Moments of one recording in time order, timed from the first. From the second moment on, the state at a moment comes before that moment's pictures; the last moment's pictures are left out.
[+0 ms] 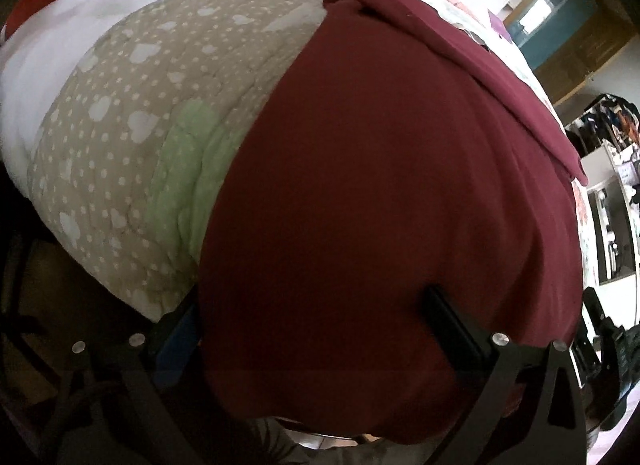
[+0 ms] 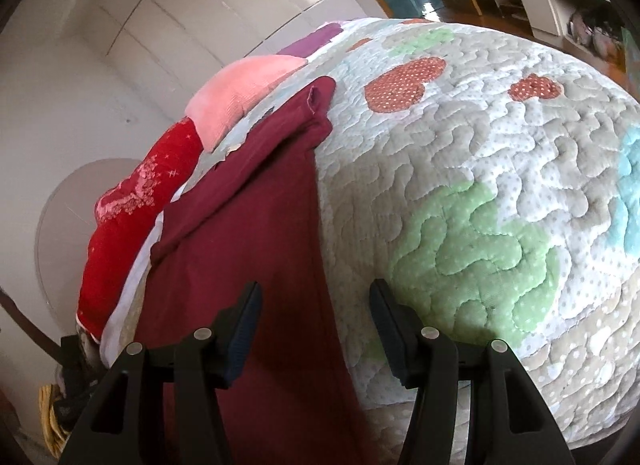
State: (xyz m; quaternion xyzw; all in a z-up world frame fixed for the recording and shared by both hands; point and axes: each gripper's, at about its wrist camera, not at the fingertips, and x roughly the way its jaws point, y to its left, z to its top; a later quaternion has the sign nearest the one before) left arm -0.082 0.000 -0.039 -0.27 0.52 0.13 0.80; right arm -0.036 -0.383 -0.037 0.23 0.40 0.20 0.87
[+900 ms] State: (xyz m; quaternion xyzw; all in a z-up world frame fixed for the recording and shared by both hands) left arm -0.096 0.051 -0.008 -0.27 0.46 0.13 0.84; right arm -0.040 -0.369 -0.036 0.17 0.39 0.20 0.88
